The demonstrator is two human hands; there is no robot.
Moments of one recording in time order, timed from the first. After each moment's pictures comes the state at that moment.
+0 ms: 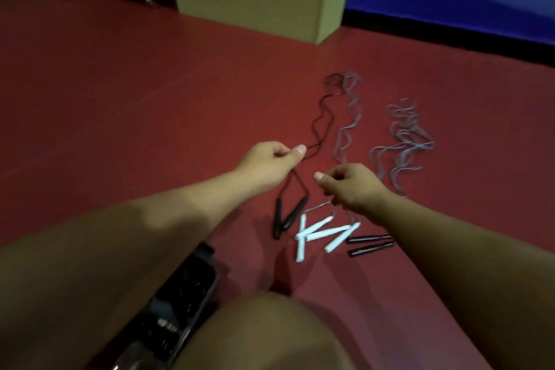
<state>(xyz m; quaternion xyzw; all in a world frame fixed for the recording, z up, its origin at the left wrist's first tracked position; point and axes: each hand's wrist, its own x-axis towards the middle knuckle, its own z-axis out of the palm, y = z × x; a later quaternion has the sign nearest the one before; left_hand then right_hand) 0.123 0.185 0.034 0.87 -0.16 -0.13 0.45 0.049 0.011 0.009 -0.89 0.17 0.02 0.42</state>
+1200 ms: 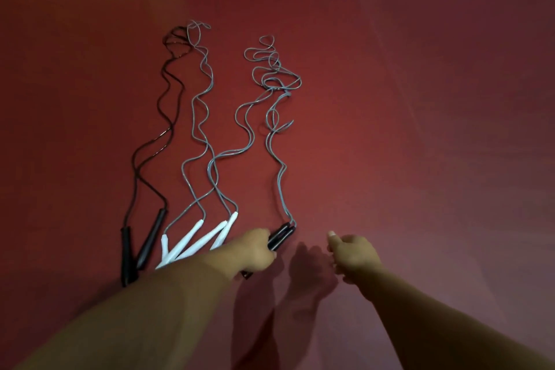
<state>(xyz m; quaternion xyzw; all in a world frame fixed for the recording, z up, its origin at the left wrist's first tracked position) 0.043 -0.090 -0.193 0.84 -0.38 -0.39 0.01 -0.134 -0.213 -0.218 -0.66 0.57 0.02 0.48</state>
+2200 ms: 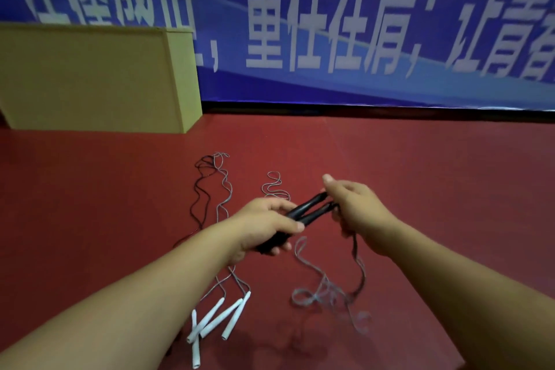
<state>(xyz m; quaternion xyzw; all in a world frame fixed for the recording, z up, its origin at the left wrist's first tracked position) -0.009 -0.012 0.155 0.67 -0.35 -0.44 0.48 -0.146 -0.144 0.164 -0.72 0.31 -0.26 0.56</state>
